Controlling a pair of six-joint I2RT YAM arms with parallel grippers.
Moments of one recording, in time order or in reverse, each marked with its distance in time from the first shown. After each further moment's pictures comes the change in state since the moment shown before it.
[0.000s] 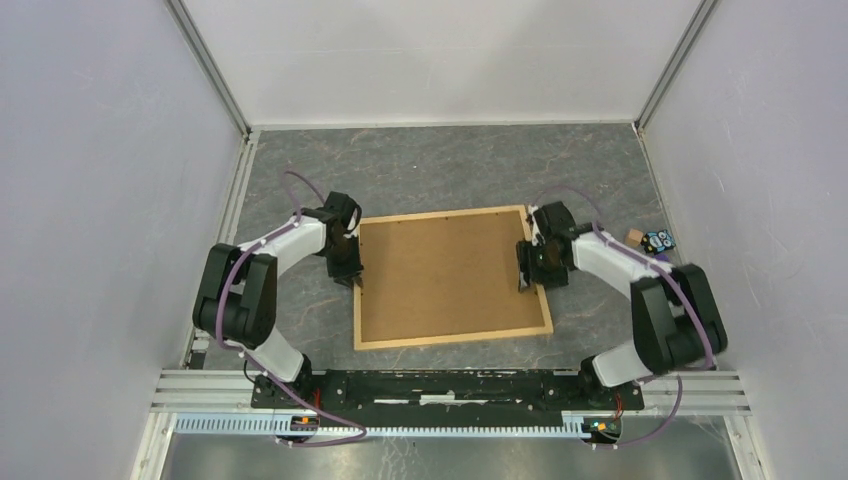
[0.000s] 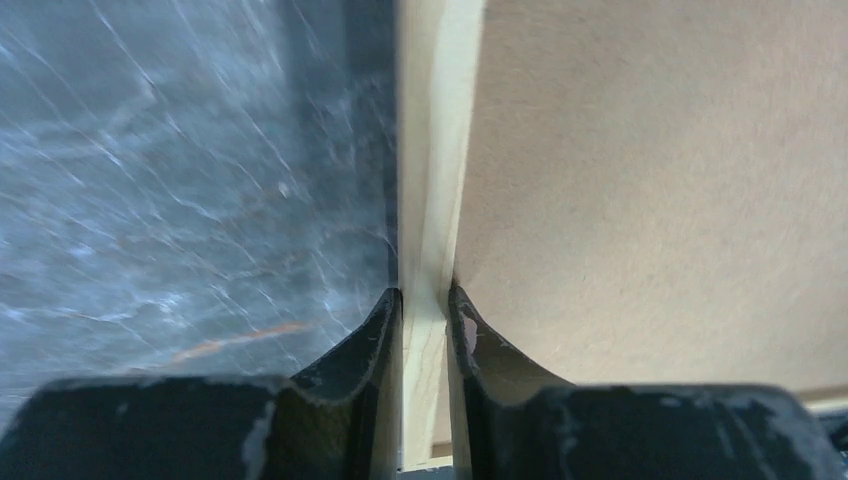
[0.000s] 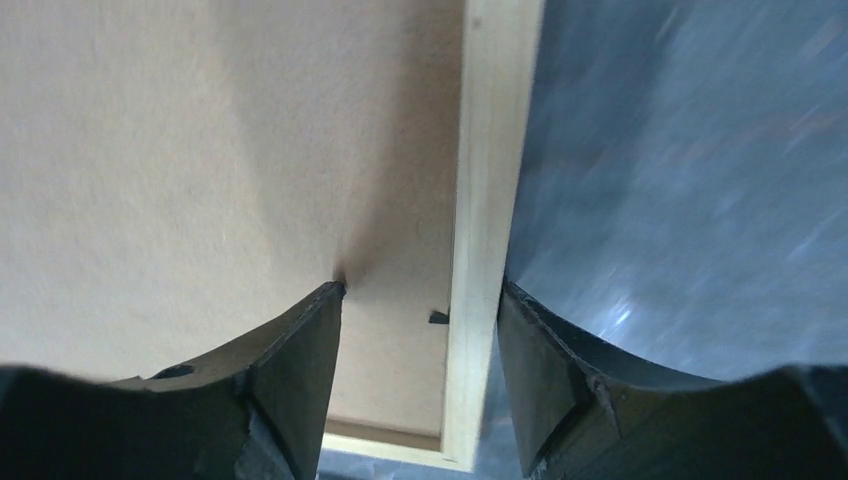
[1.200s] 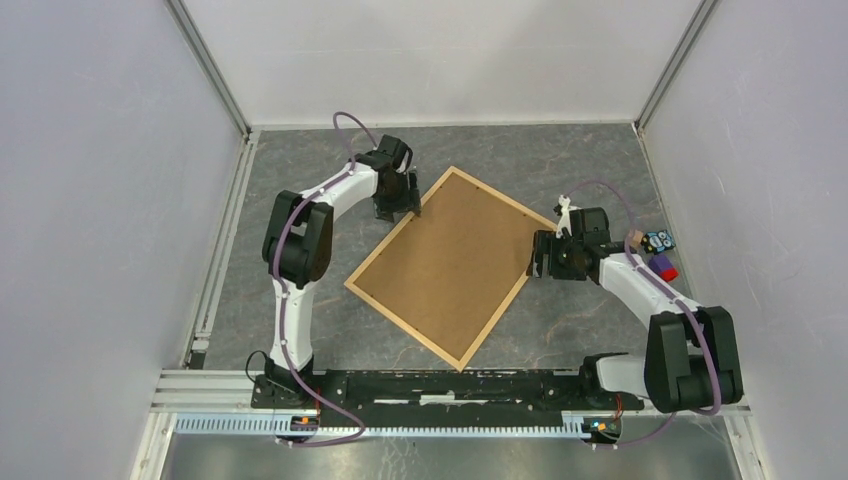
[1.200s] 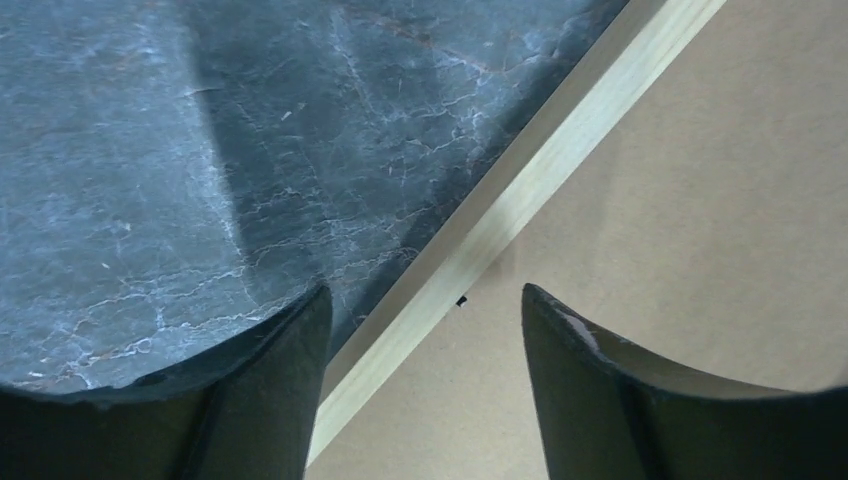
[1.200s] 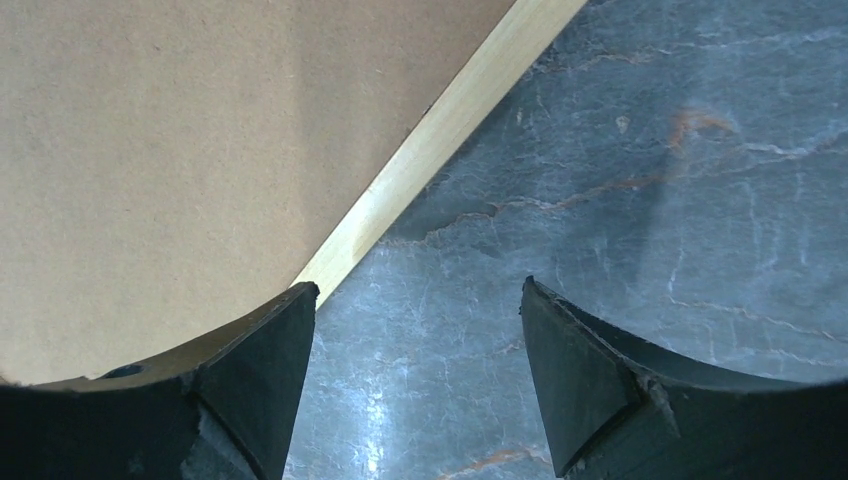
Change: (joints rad) left arm -0.123 0.499 0.695 0.081 -0.026 -0.080; right arm -0.194 -0.143 -0.079 0.204 -0.060 -0.073
